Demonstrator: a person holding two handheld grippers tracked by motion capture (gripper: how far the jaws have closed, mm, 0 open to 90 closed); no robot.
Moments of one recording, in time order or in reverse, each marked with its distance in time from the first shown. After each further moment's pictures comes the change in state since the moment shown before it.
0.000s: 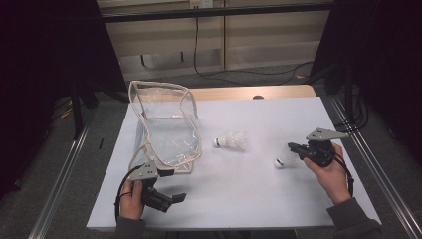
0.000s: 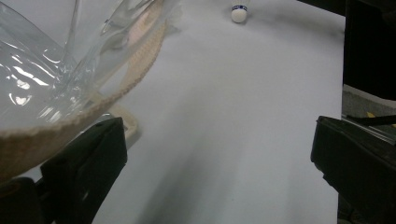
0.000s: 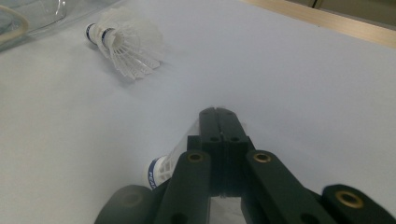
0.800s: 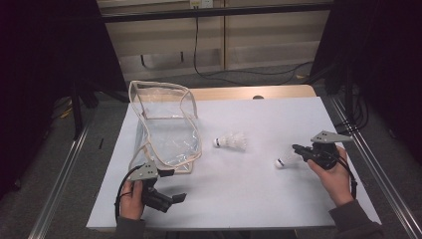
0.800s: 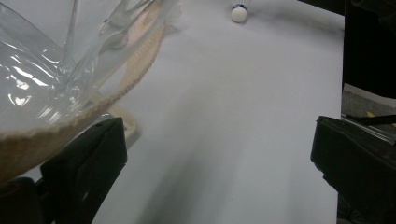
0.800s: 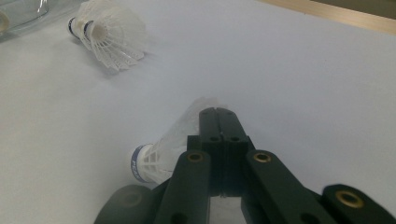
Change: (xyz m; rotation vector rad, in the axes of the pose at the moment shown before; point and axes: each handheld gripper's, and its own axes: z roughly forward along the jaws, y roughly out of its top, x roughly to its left) left arm 0.000 0.000 0.000 -0.003 -0.002 0.001; right arm -0.010 -0.015 -0.001 -0.007 -0.019 0.039
